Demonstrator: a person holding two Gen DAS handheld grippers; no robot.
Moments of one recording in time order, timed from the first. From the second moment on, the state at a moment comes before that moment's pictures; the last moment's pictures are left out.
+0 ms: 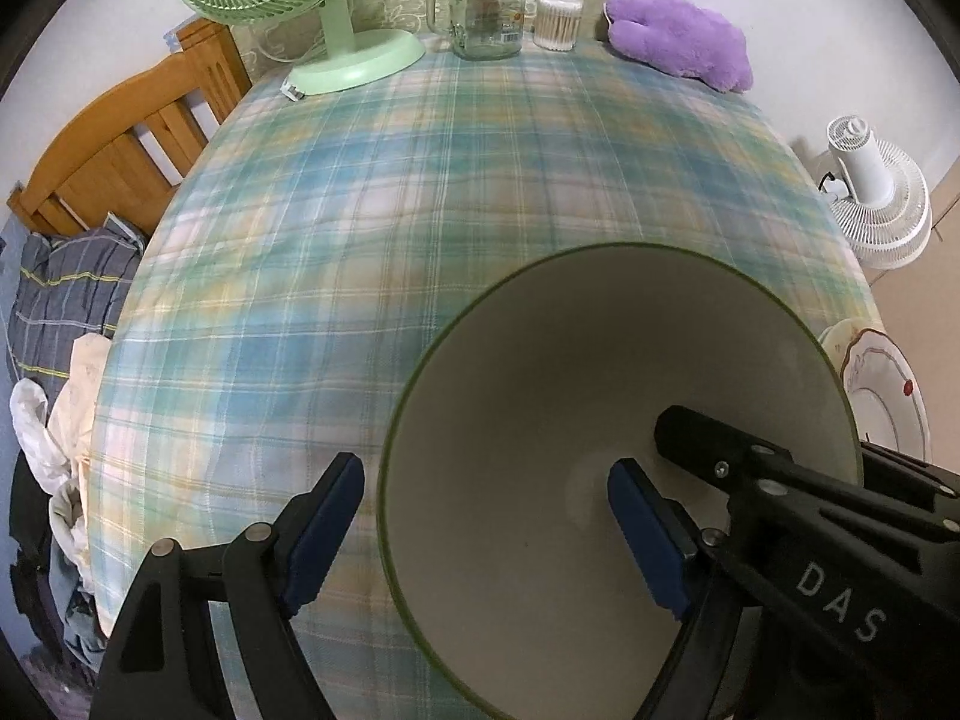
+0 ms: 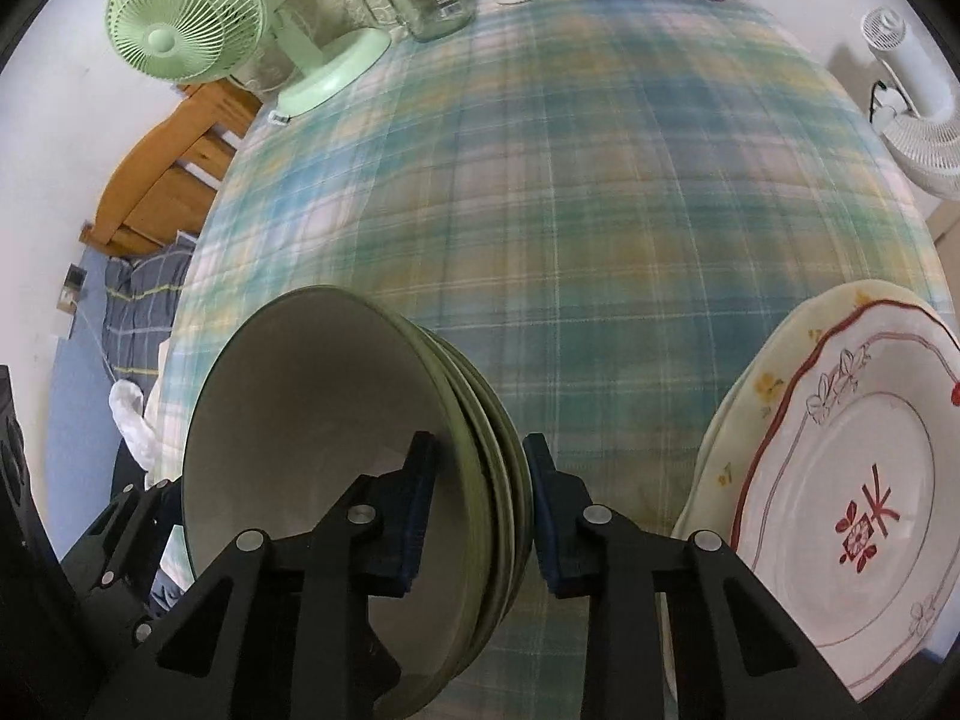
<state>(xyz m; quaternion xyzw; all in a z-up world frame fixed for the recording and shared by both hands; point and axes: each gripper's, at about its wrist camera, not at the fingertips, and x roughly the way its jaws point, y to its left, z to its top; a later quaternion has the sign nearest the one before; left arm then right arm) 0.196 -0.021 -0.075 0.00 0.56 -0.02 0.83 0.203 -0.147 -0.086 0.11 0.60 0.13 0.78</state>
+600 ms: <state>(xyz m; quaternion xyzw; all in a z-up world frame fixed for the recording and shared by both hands) 0.201 -0.016 -0.082 -0.03 0.54 -0.11 0.83 0.201 -0.141 -0.084 0.12 0.59 0.09 0.79</state>
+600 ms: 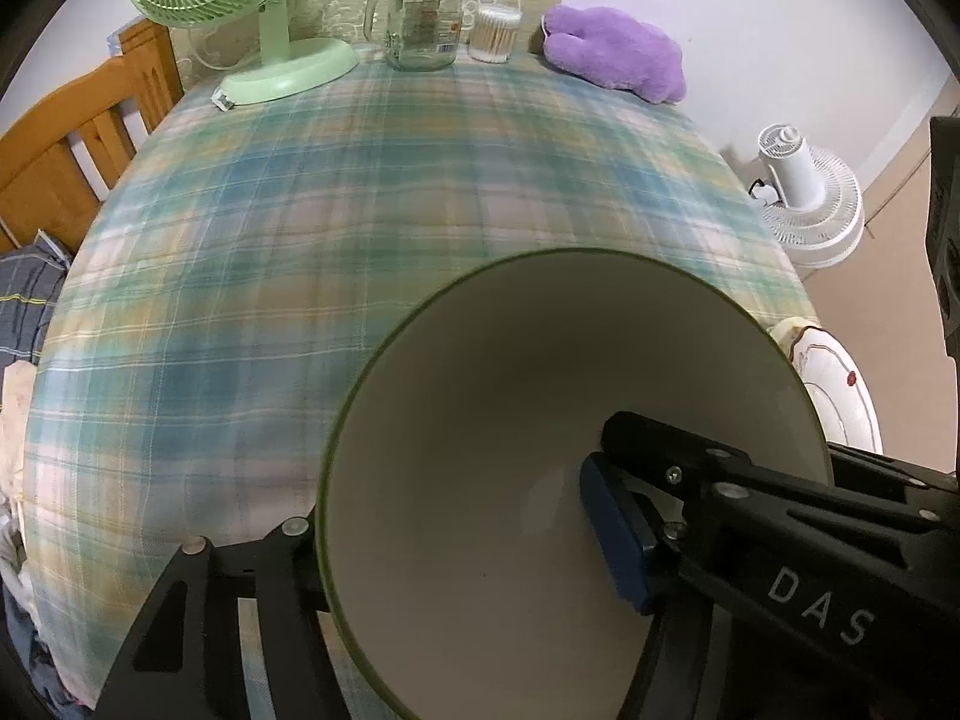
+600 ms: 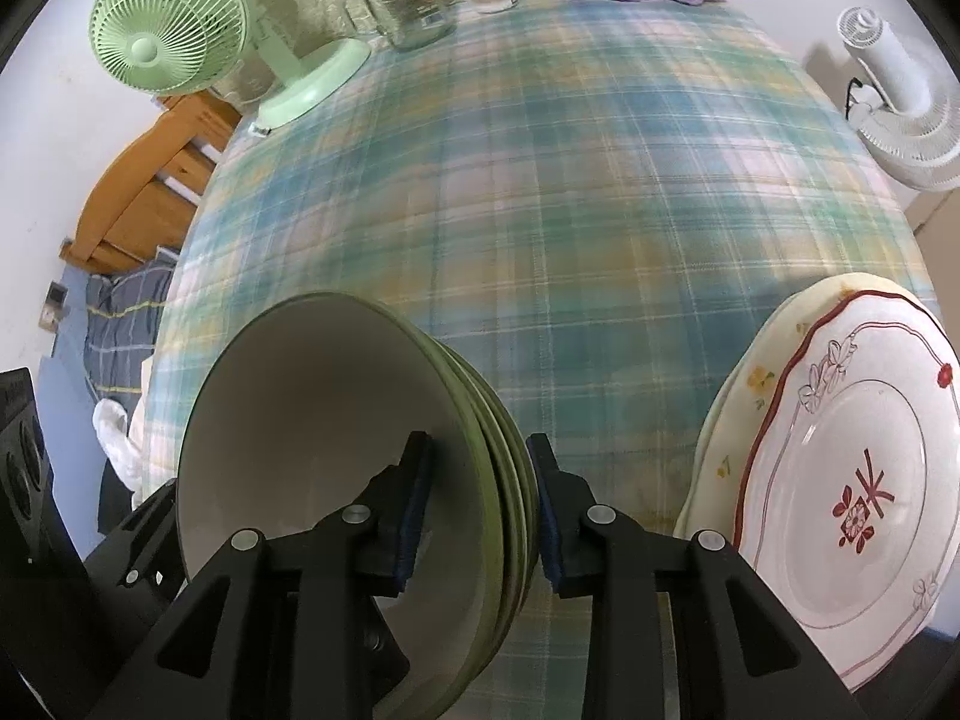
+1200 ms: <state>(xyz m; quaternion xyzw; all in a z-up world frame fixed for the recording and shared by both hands) 0.181 0.007 -0.066 -0.04 0.54 -0.16 0.83 0.178 -0.120 -0.066 0.11 0.59 0.03 0.80</state>
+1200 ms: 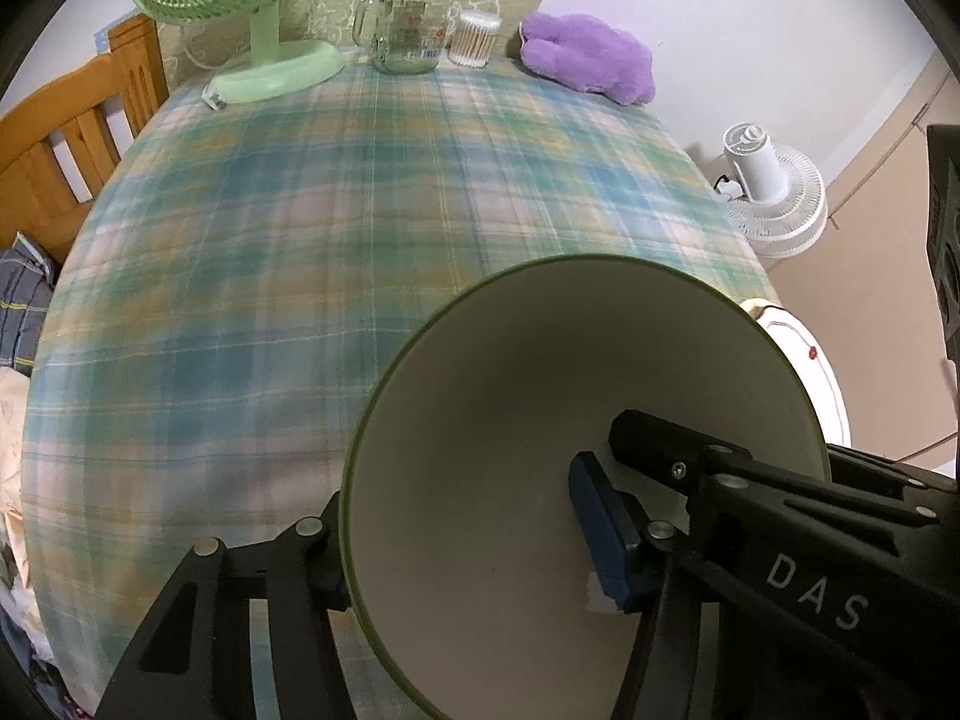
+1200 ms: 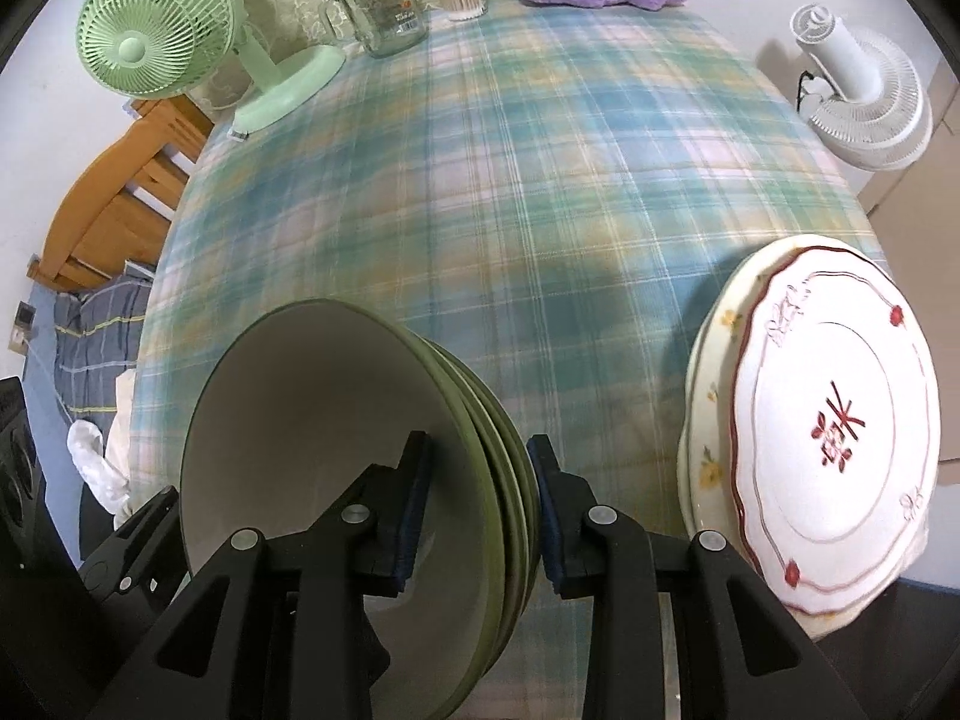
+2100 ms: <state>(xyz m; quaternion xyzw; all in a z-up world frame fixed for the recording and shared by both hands) 0.148 -0.029 -0.015 -0.05 0.49 -0.12 0.86 0.147 -0.151 -0.011 0.10 0.55 0.06 0.83</state>
